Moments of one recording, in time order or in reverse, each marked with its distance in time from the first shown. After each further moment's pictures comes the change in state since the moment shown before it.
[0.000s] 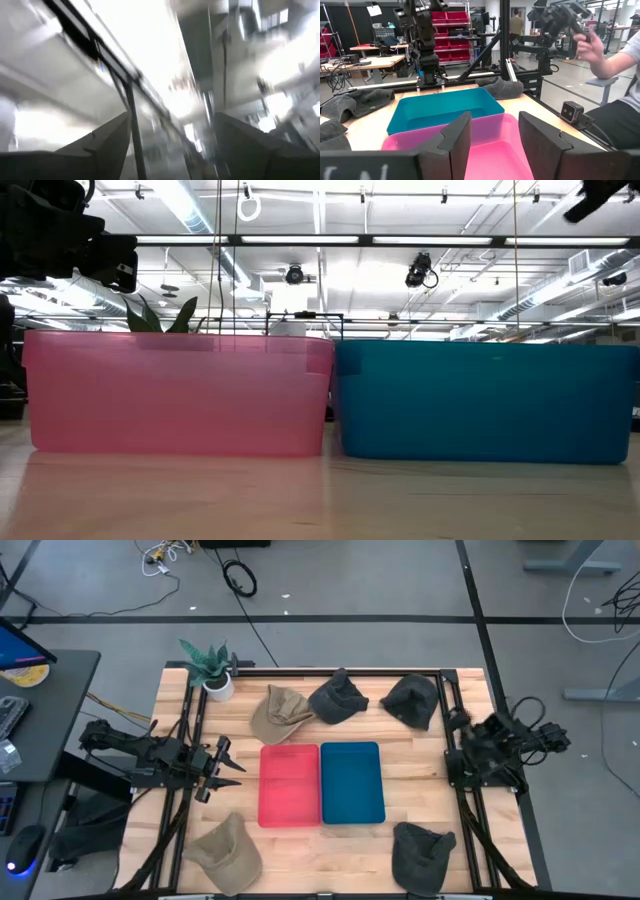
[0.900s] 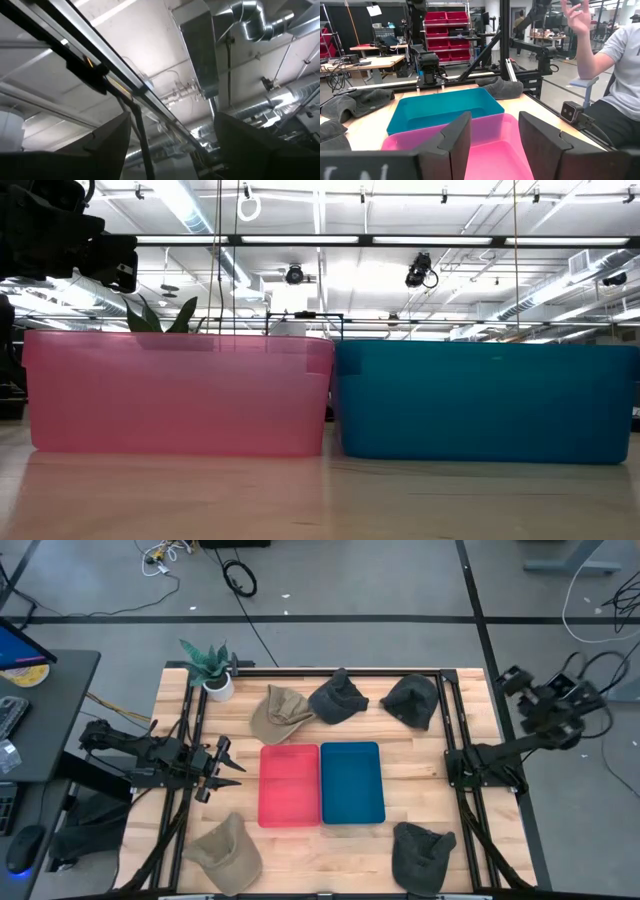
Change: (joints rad) left arm 0.000 0.000 0.000 0.000 0.000 0.000; right arm 0.000 0.106 0.674 -0.613 0.000 0.057
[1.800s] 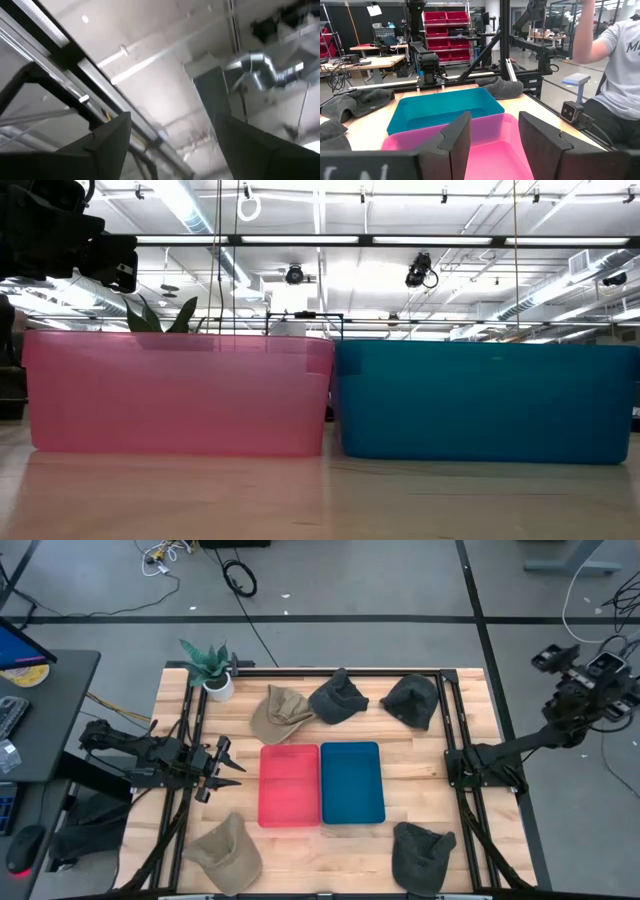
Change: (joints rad) left arm 0.000 0.000 0.000 0.000 0.000 0.000; right arm 0.000 0.049 0.133 0.206 0.001 -0.004
